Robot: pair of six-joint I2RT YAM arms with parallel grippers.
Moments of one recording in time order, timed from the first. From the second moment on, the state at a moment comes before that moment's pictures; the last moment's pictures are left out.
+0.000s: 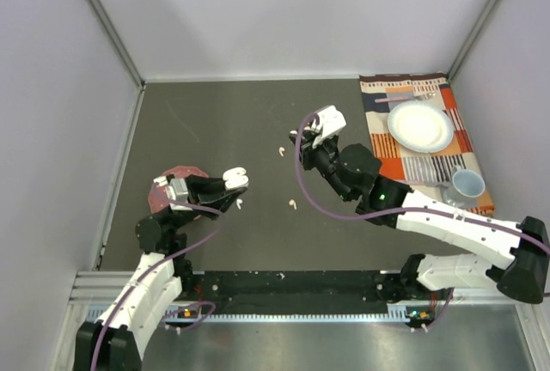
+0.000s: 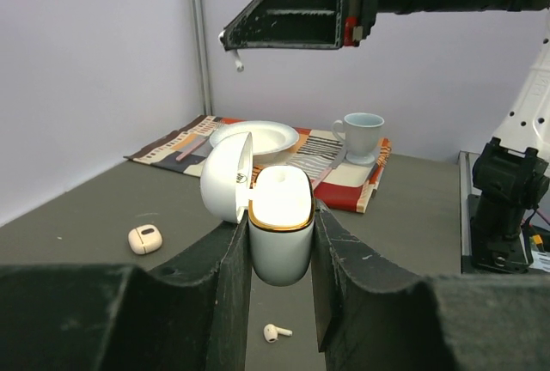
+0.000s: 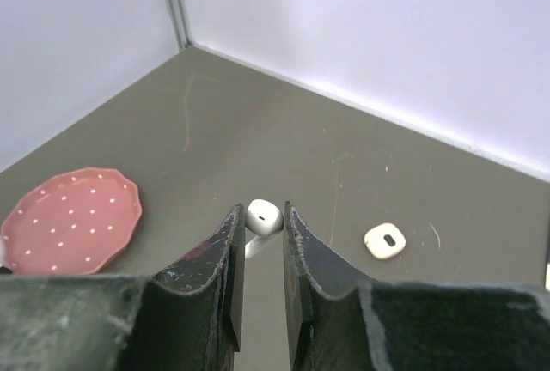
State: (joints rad) left arm -0.17 0.62 0.11 1.17 0.87 -0.53; right arm 1.04 1.16 0.97 0.21 0.47 0.00
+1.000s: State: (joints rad) left arm -0.18 0.62 0.12 1.10 0.87 -0.47; right arm 1.28 1.23 0.97 0.34 0.44 -0.28
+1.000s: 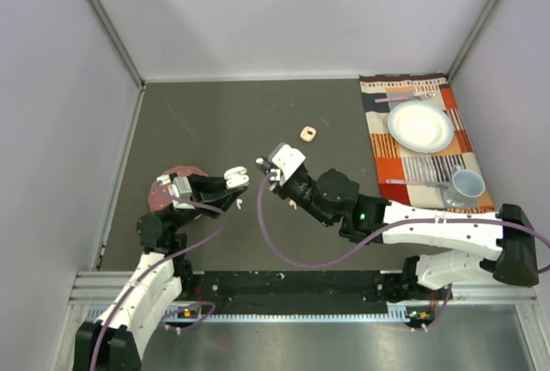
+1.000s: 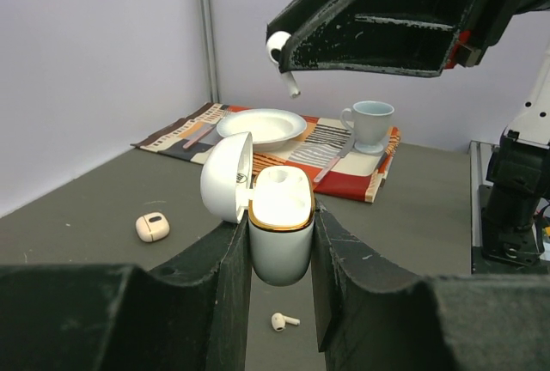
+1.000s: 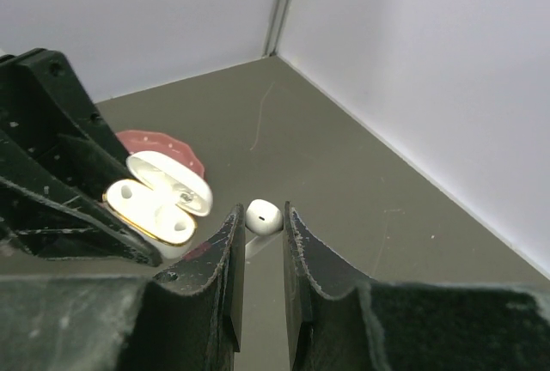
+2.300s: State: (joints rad) left arm -0.19 0.62 0.12 1.11 0.87 -0.46; right arm 1.36 1.38 1.04 0.37 0.44 -0.31
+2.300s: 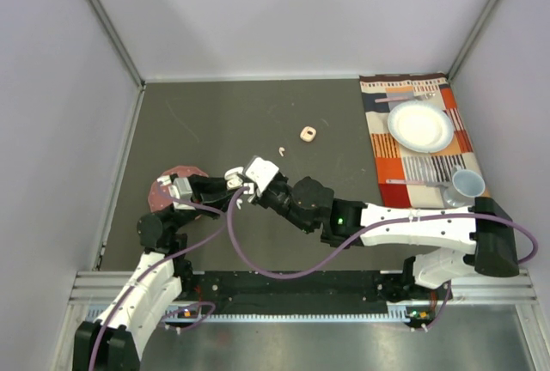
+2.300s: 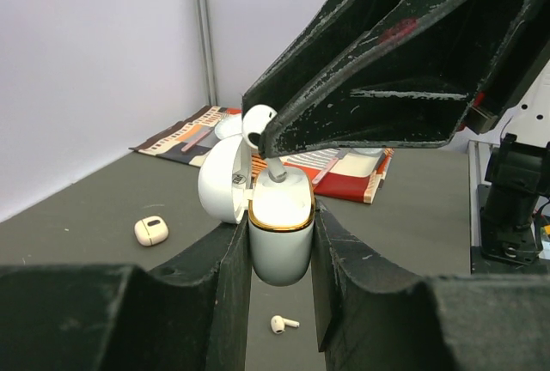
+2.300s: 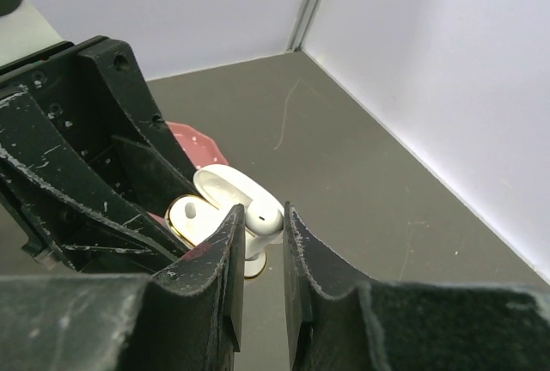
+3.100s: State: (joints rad) left arm -0.19 0.62 0.12 1.11 0.85 -0.46; right arm 1.36 1.38 1.04 0.38 0.45 -0.33
